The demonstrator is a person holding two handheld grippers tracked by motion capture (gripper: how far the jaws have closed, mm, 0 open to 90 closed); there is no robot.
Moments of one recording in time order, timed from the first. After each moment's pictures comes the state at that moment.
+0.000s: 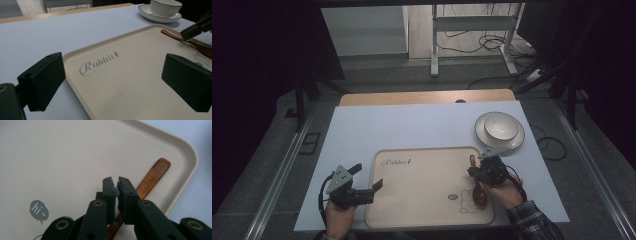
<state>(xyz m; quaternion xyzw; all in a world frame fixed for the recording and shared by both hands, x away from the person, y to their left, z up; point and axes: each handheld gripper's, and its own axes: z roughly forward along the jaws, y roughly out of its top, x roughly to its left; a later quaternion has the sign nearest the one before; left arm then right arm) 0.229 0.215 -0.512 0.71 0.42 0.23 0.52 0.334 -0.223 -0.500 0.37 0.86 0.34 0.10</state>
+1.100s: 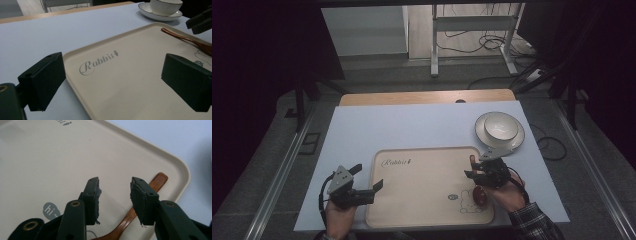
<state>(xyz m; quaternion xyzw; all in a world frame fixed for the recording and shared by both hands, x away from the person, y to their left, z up) 0.228 0.214 -0.511 0.71 0.42 0.23 0.51 0.321 -0.221 -0.484 0.33 0.86 0.36 0.13</state>
